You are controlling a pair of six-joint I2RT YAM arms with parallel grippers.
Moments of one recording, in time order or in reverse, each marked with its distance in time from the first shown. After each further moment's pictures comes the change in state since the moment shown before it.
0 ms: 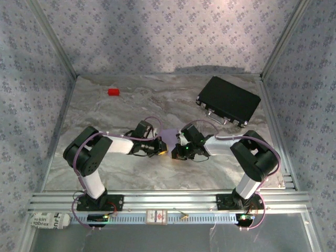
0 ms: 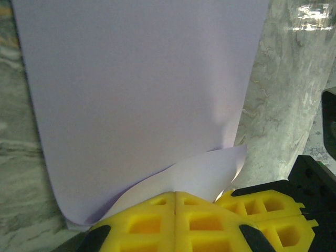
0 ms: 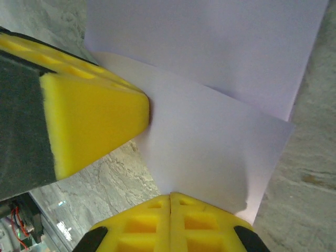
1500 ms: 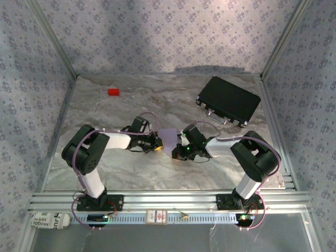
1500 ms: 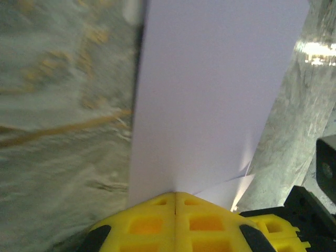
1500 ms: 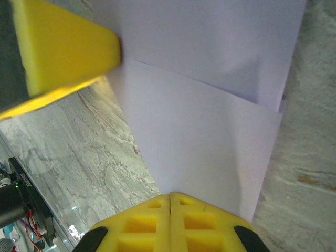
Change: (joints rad) left arm 0.092 0.007 0.050 -0.105 -0.018 0.030; right arm -0.005 -0.006 -0.042 0.081 -0.015 0.044
